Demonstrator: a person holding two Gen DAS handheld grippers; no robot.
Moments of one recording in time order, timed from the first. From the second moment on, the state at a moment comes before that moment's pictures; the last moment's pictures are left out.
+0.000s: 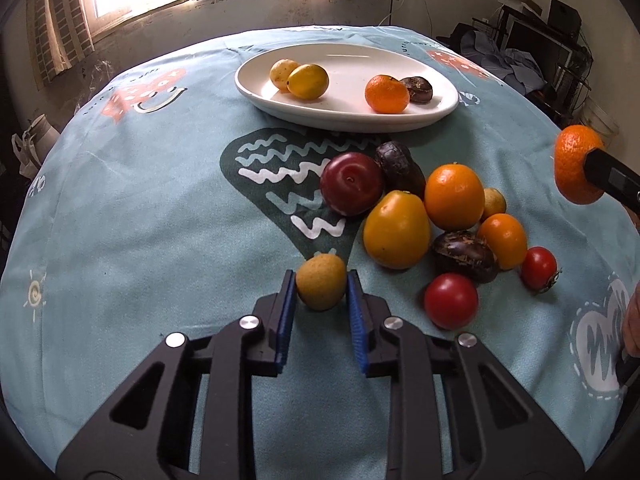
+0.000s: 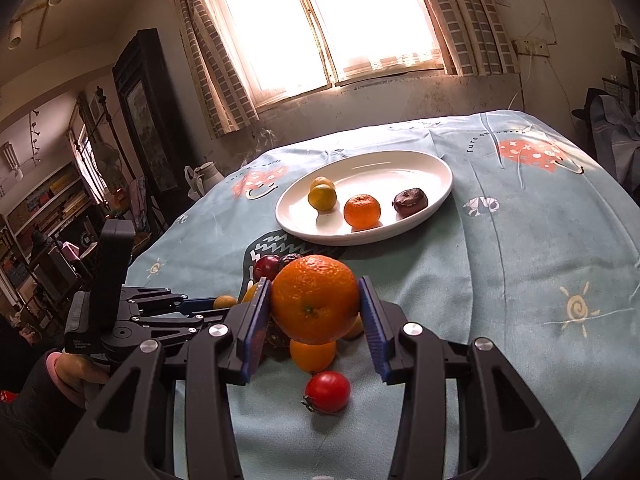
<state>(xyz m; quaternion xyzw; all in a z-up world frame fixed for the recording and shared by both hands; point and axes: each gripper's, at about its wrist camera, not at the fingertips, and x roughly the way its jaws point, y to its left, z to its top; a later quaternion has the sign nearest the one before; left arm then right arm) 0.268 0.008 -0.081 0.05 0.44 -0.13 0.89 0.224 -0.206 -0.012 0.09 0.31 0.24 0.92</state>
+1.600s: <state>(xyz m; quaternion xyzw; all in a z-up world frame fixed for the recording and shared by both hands) 0.238 0.017 -0.035 -0.04 0.39 -0.09 0.92 0.214 -0.185 -0.017 -0.02 0.38 0.18 0.91</state>
